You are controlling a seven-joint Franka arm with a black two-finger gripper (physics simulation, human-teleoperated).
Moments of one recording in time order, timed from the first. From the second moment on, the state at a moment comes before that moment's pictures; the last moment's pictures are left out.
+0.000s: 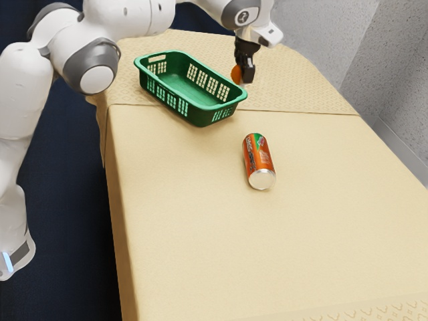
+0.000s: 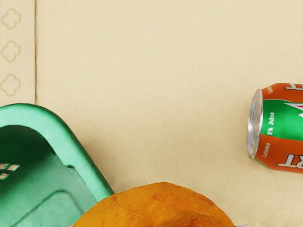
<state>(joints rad) -0.20 0.31 0.64 -1.32 -0.08 1.78 0.45</state>
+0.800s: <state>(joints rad) 0.20 0.47 0.70 -1.27 -0.09 1.70 0.48</state>
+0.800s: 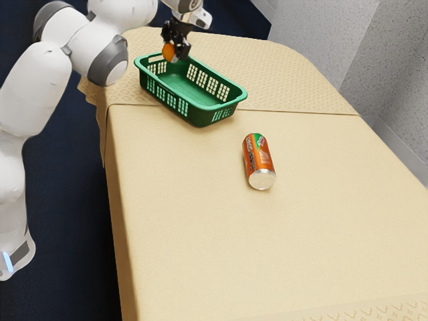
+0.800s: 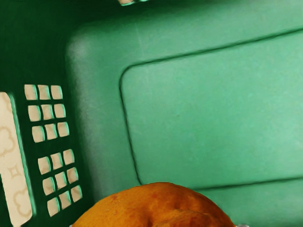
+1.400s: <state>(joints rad) 0.44 0.48 0.40 -1.22 0.08 1.86 0.72</state>
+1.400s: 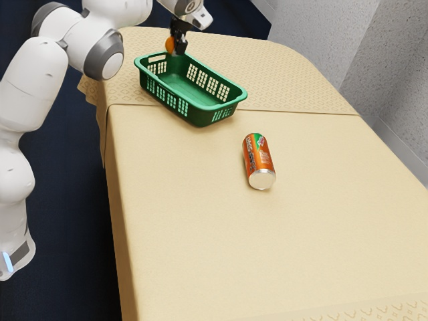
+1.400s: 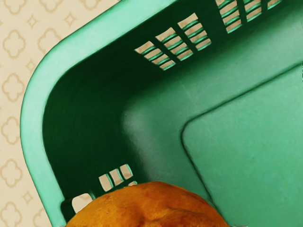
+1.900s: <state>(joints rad) 0.39 0.42 0.41 -1.25 0.09 1.85 0.83</state>
